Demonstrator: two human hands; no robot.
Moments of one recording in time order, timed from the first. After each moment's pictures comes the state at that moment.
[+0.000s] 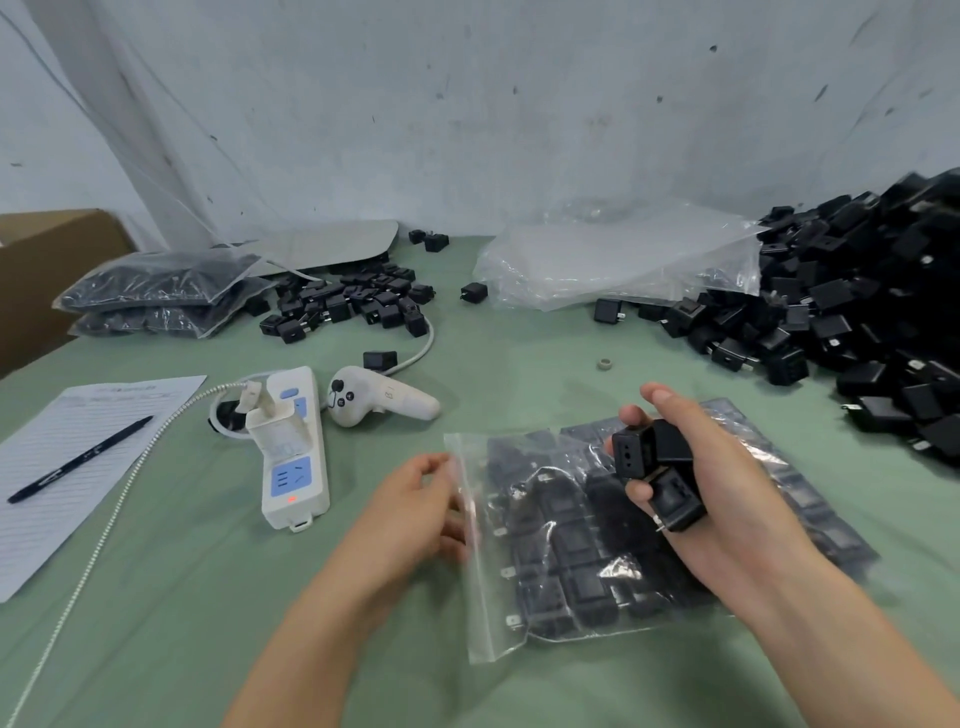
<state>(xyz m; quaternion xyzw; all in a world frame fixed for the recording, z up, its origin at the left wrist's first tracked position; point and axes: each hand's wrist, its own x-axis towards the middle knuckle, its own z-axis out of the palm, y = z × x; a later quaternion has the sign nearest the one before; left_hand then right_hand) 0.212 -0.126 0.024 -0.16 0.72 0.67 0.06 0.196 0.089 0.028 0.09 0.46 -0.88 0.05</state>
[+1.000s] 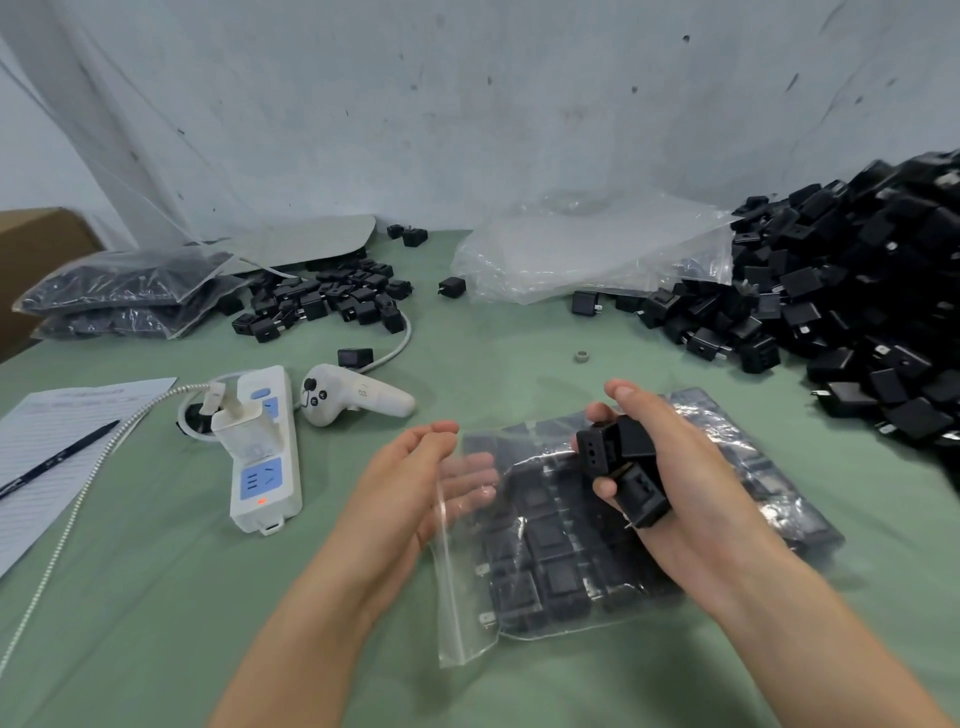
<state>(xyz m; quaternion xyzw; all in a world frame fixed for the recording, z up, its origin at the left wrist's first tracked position) 0.205 -0.108 0.034 -0.15 0.59 0.79 0.05 0.201 0.086 0.033 0.09 0.48 -0.87 0.06</state>
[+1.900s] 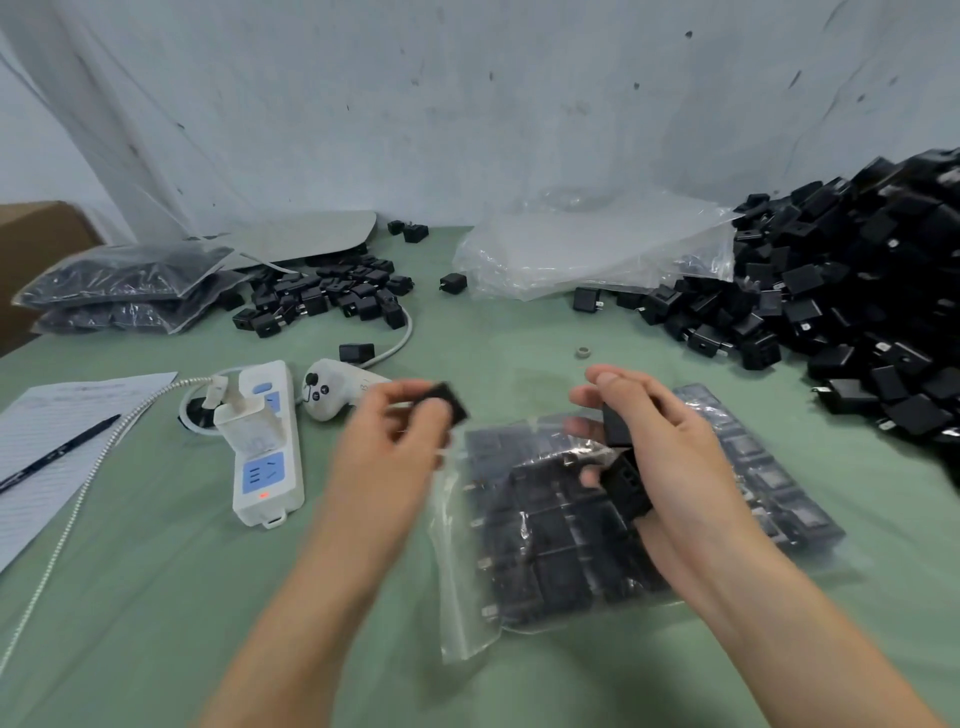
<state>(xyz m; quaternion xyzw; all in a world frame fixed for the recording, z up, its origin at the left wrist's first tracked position) 0.215 -0.109 0.053 -0.10 0.75 0.64 -0.14 0.206 0.071 0.045 0.07 0.53 -0.85 -0.01</state>
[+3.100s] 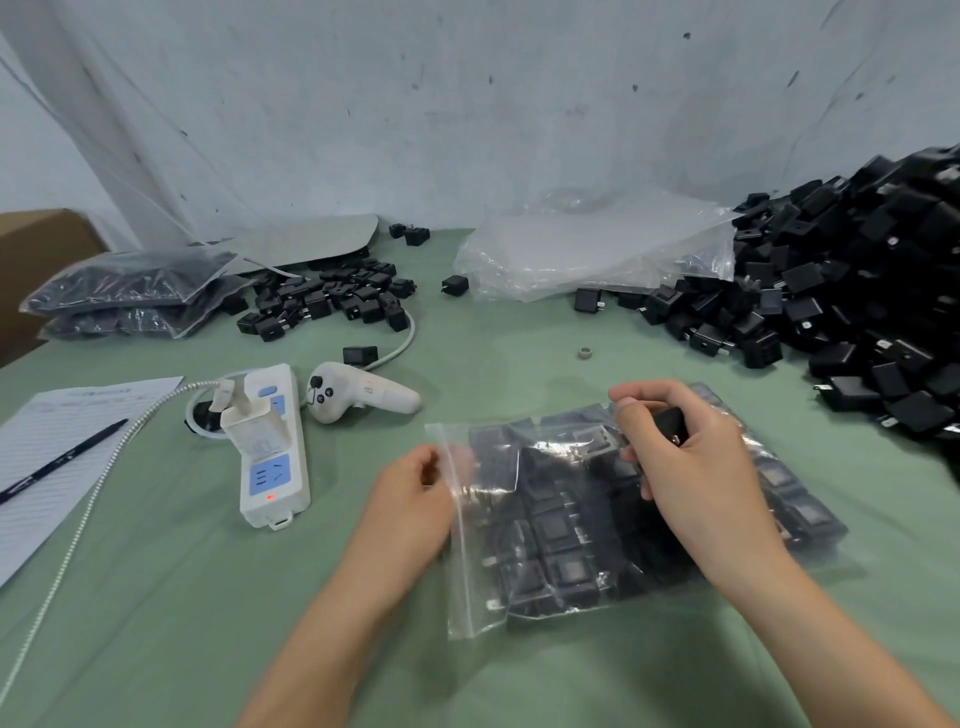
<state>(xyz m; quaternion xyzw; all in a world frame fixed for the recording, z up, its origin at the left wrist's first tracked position) 0.215 -0.113 0.017 -0.12 0.82 0.56 -0.02 0.199 0.097 0.012 -0.01 0.76 -0.64 -0.15</state>
